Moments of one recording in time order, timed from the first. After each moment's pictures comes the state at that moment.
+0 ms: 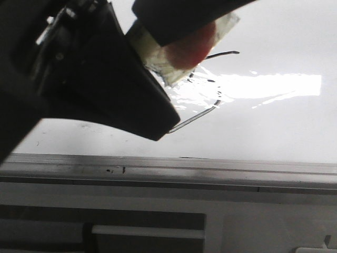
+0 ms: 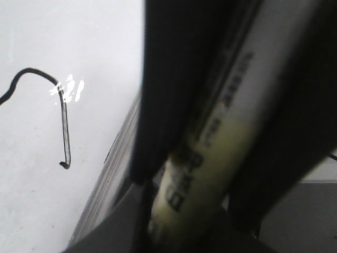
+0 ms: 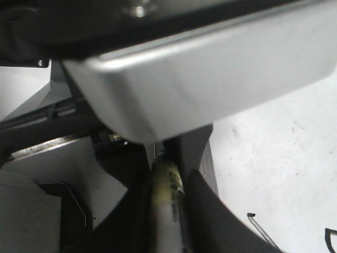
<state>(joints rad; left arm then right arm) -1.04 1.19 -0.81 -0.19 0.46 0.47 0.91 1.05 -0.87 0.40 0.55 -0.83</state>
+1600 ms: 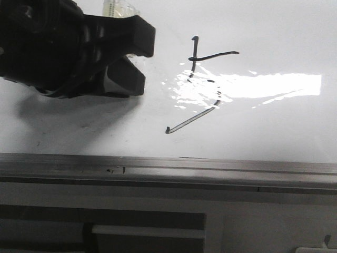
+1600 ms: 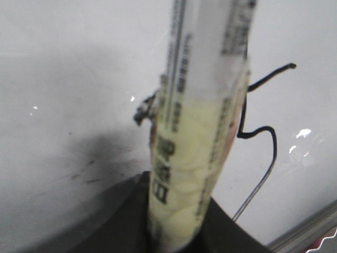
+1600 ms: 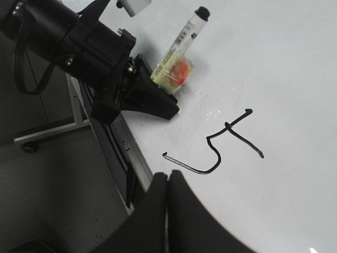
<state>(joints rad) -0.88 1.32 -0.65 -0.81 -0.17 0.41 0.56 0.71 -0.80 0.42 0.68 -0.68</state>
